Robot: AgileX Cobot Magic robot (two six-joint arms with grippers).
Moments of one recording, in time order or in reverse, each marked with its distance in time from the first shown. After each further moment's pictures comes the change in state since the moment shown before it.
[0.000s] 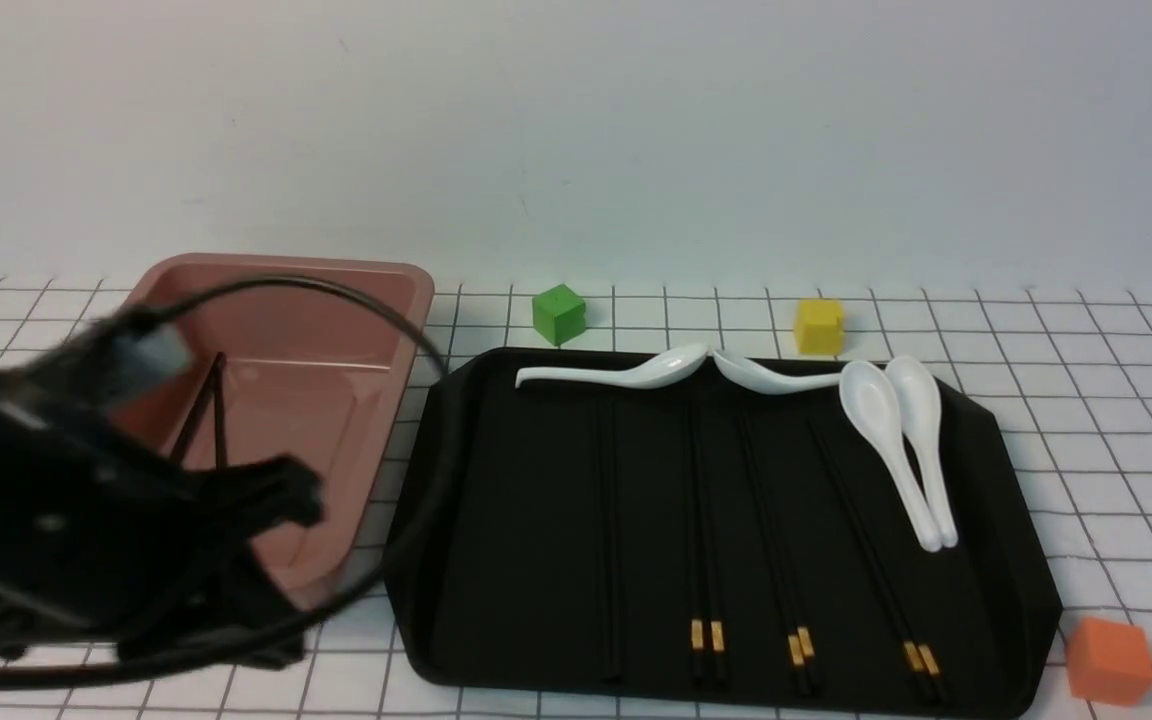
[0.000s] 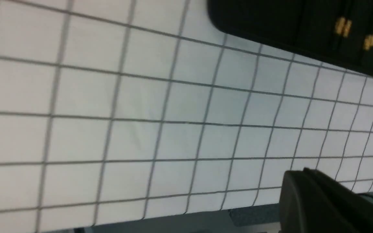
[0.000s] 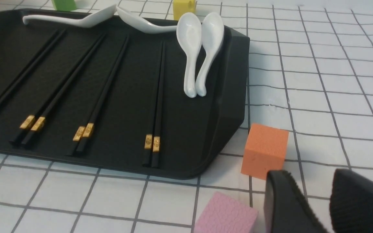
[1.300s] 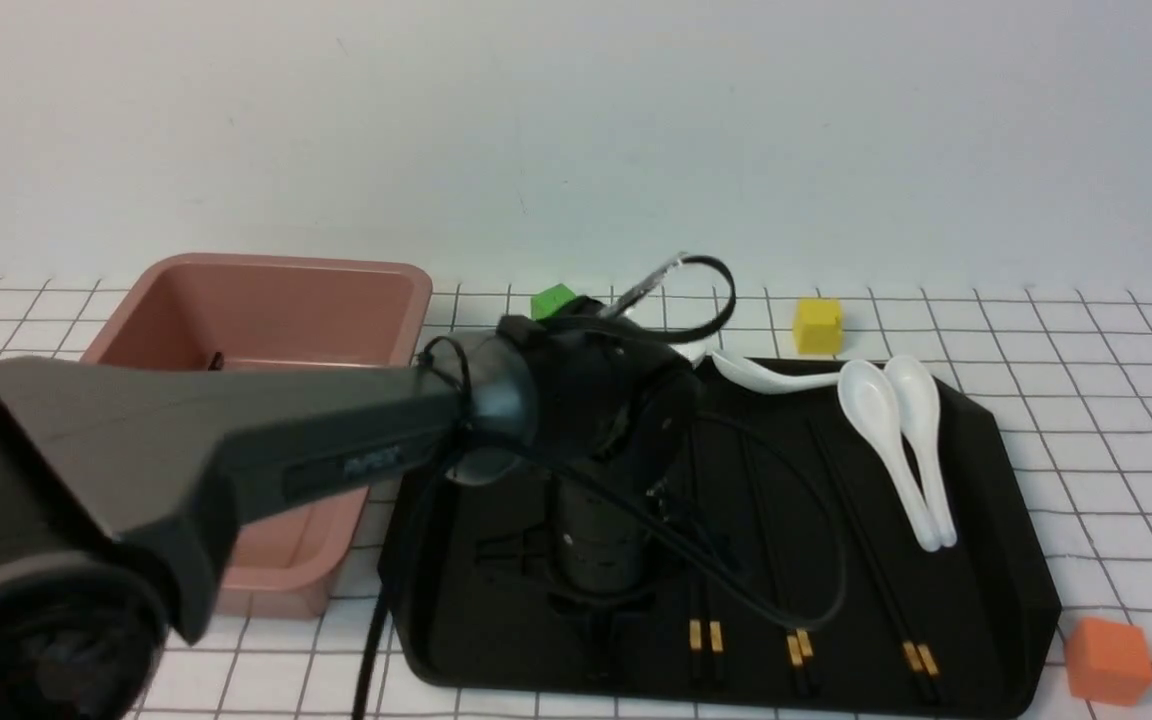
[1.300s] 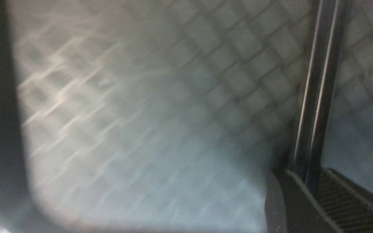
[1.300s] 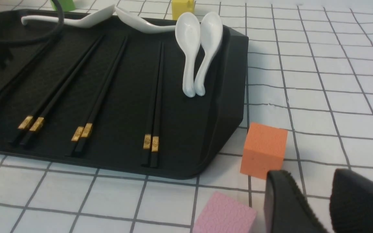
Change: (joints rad) right arm 0.000 0.000 0.000 0.000 0.000 0.003; left arm -0.390 0.807 -0.607 0.481 -0.025 -0.475
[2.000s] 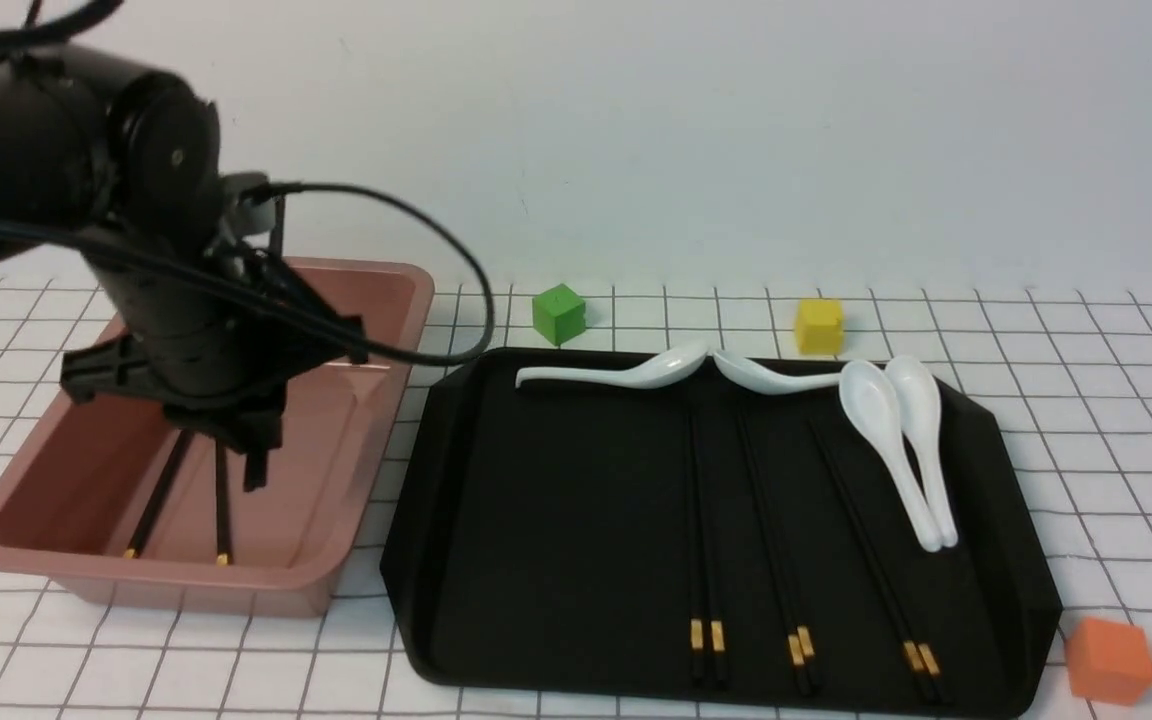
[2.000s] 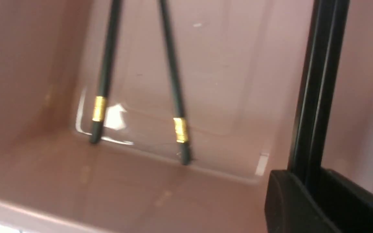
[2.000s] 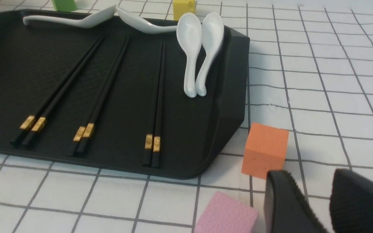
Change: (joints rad) right arm 0.000 0.000 0.000 0.000 0.000 0.000; left arm 0.478 -0.338 0.199 0.047 0.000 0.302
